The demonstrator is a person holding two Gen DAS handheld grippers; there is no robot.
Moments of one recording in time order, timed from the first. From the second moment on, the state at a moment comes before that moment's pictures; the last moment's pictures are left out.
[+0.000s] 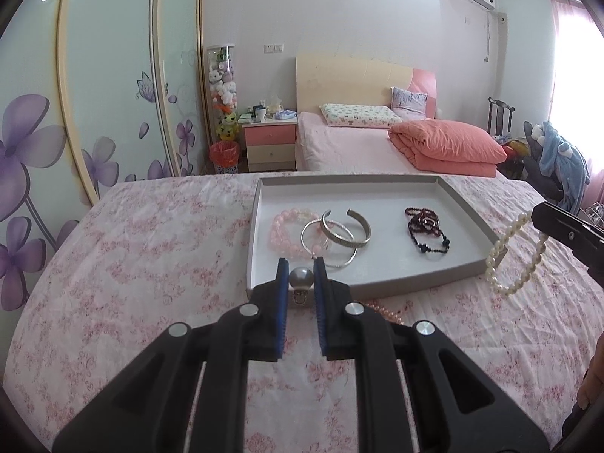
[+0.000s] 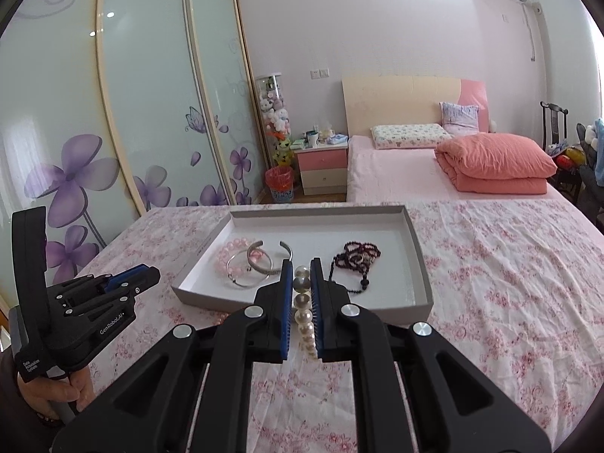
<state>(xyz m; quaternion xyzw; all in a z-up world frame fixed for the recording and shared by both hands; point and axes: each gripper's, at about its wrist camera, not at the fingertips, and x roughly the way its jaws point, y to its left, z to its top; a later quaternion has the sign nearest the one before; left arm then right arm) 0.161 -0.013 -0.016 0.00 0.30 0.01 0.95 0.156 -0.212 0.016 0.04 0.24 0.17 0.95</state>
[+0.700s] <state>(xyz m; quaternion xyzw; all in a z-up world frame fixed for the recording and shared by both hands) 0.238 -0.019 -0.012 -0.01 0.31 -0.01 0.95 0.225 -0.211 0.018 0.05 0.24 0.15 0.96</state>
